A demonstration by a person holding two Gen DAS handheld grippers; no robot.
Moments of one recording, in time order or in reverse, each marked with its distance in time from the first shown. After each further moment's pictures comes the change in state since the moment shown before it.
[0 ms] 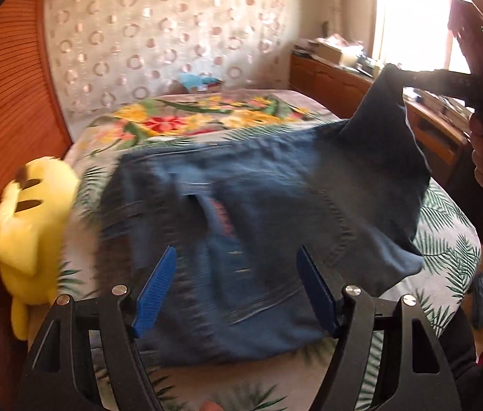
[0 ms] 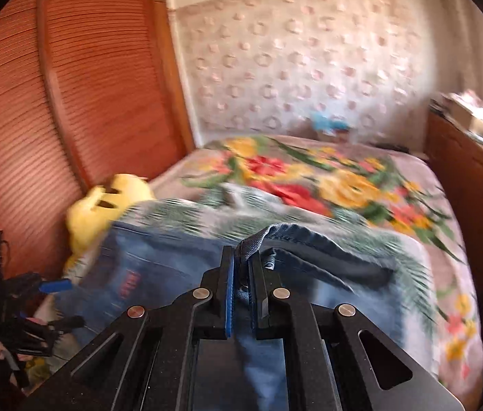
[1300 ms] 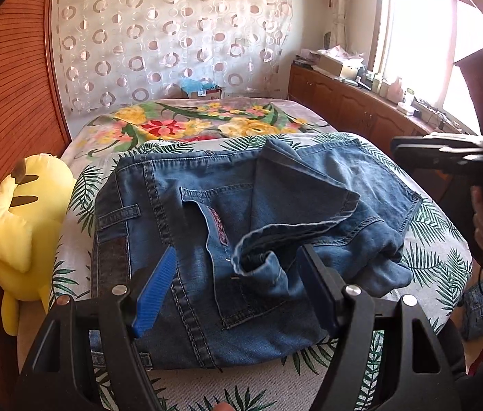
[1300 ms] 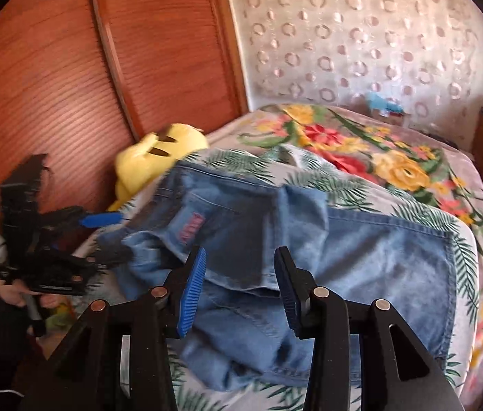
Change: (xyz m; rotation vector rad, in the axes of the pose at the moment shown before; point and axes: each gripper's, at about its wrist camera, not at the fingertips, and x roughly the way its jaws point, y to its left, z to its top) left arm 0.003 -0.006 0.005 -0.030 -0.025 -0.045; right arm 0.008 0.070 -0.038 -0.102 0.153 0.148
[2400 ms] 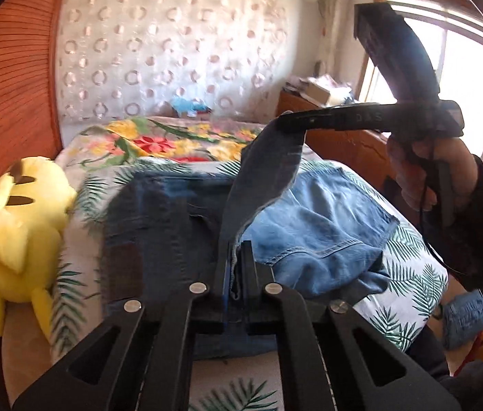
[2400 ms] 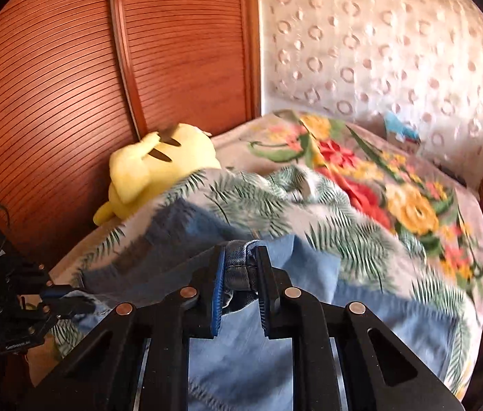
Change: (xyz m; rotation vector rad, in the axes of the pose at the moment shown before) left arm -0.046 0.033 -0.009 -0.057 -0.111 -0.088; right arm 0.068 0.088 0.144 -0.152 0.020 0.016
